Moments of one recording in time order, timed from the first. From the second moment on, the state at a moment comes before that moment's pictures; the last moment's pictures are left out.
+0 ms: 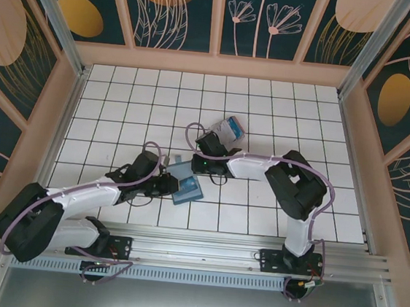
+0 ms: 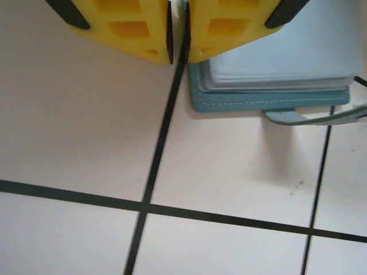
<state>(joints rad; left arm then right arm) -0.64 1.22 0.43 -0.04 0.33 -0.88 0.82 1.91 1.10 -0.15 -0.06 0.61</state>
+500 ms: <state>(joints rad) -0.58 1.42 0.78 -0.24 0.14 -0.69 0.90 1.54 0.88 -0.20 -0.15 0.65</state>
